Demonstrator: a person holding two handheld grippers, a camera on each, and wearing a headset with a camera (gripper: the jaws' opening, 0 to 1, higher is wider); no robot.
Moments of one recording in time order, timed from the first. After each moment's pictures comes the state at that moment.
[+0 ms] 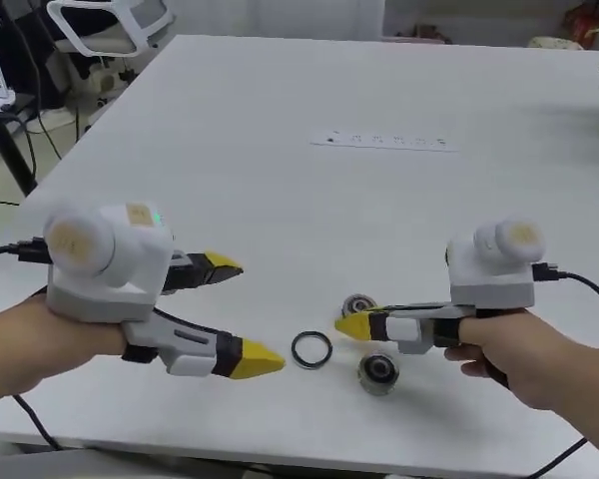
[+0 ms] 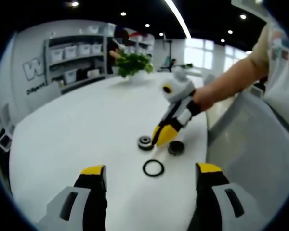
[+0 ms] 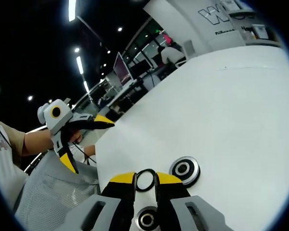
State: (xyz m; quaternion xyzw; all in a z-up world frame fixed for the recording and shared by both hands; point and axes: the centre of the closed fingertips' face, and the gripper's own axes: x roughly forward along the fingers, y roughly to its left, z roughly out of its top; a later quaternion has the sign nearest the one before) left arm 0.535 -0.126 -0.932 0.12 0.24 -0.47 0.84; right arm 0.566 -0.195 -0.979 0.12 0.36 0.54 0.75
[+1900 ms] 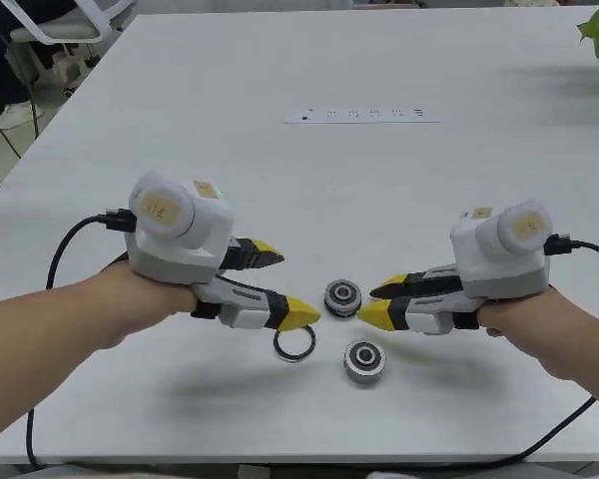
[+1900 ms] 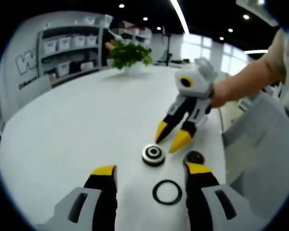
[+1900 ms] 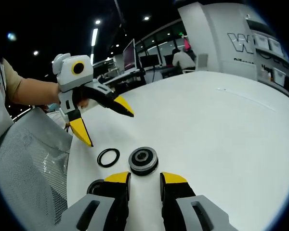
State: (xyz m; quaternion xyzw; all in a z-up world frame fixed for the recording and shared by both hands) left arm 0.591 -0.182 -0.971 0.11 0.27 -0.49 0.82; right arm 0.594 -0.237 -1.012 -0.05 0.30 0.55 0.78
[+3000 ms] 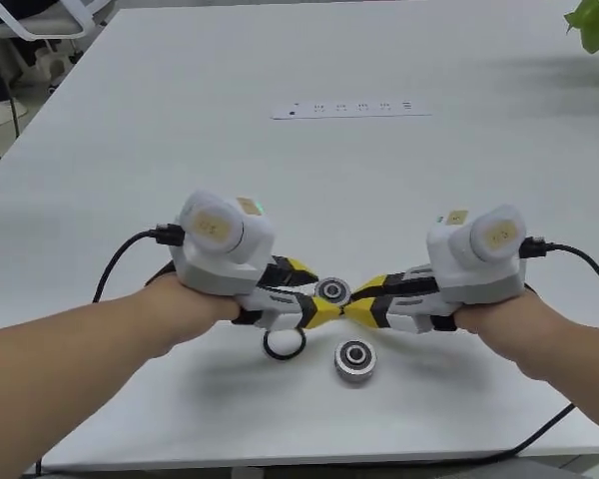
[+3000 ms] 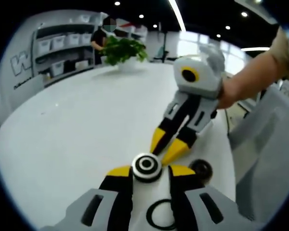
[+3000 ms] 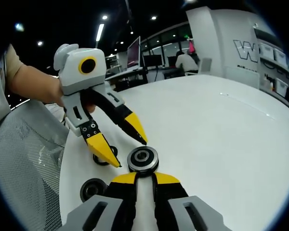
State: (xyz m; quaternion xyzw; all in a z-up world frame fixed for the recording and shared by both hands) left arm 0.601 -0.220 -0.998 0.12 0.28 -0.51 0.81; right arm 0.598 -0.233 -1.020 -0.09 0.28 0.55 0.78
